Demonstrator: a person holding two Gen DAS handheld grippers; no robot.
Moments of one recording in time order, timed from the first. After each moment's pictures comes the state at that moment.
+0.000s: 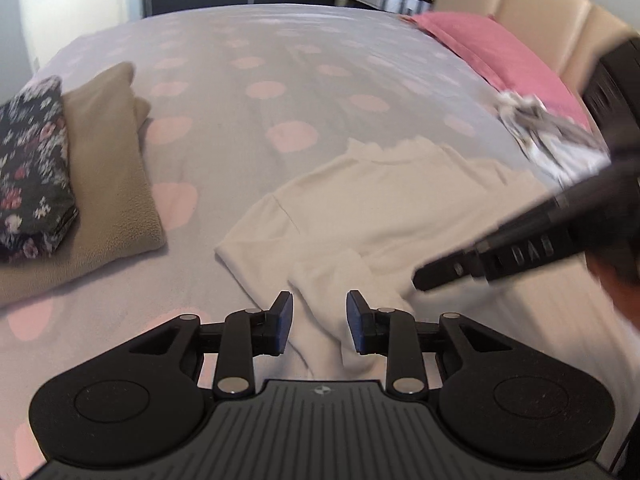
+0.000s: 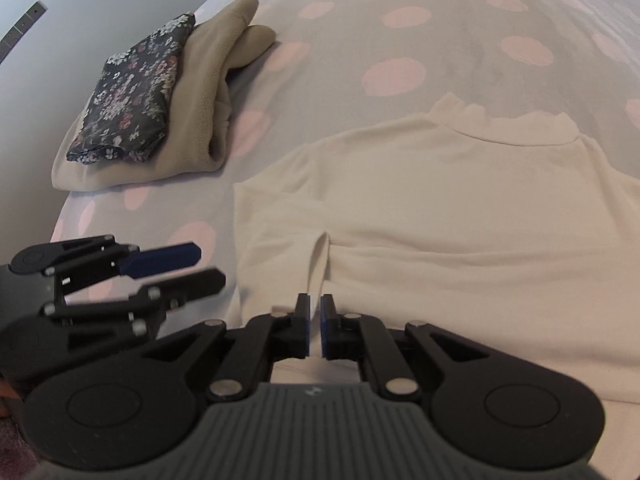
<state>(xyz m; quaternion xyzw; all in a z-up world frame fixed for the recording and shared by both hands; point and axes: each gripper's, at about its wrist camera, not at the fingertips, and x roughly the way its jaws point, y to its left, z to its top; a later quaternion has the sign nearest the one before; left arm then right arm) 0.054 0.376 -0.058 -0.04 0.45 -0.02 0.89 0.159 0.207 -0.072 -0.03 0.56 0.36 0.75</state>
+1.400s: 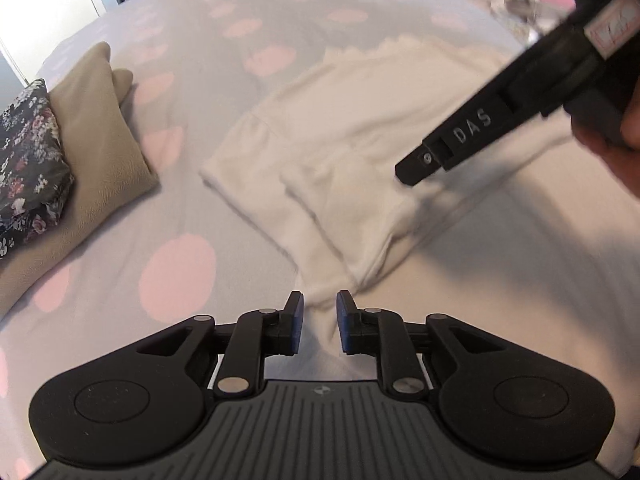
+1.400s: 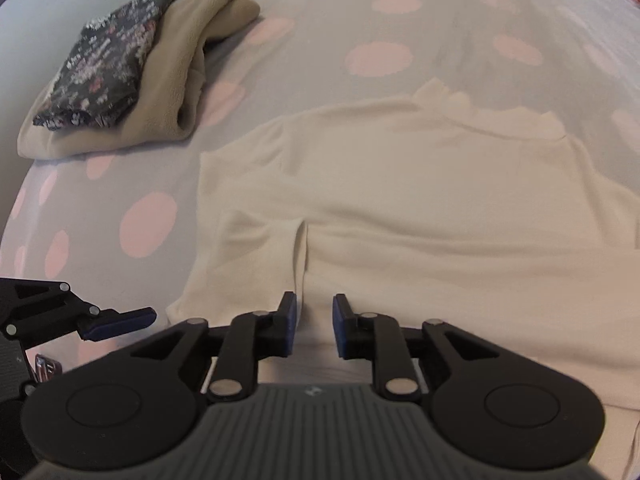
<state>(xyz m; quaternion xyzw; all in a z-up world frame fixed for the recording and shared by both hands) 0.034 0.336 -0.068 0.04 0.53 0.00 0.85 0.149 0.211 -0.081 -0.08 0.55 0.33 0.76</state>
